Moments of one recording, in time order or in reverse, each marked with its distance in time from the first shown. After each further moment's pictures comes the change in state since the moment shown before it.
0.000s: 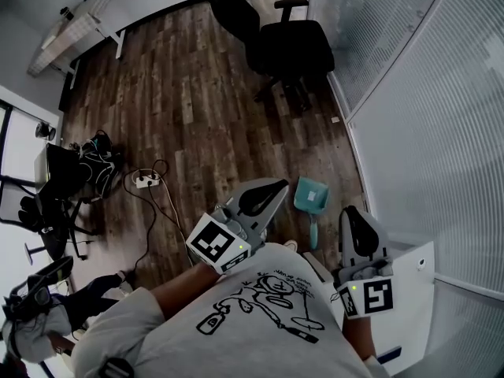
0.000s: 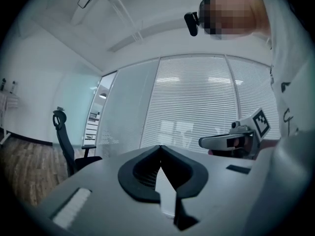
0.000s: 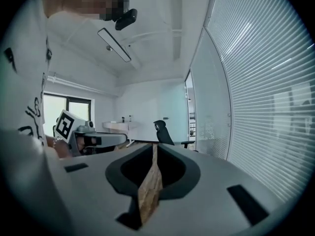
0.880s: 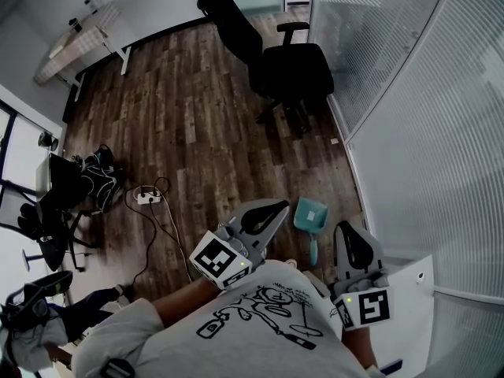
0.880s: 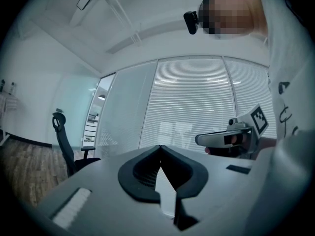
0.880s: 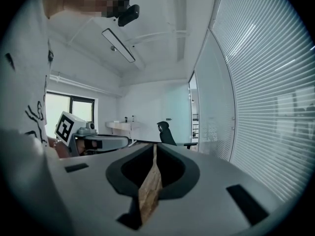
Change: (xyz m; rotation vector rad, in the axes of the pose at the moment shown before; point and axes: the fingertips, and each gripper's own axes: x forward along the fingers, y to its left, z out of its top) left arm -0.015 -0.014 0.007 0.012 -0.014 -0.011; right arm -0.006 0.019 0.015 -0.041 -0.015 0.032
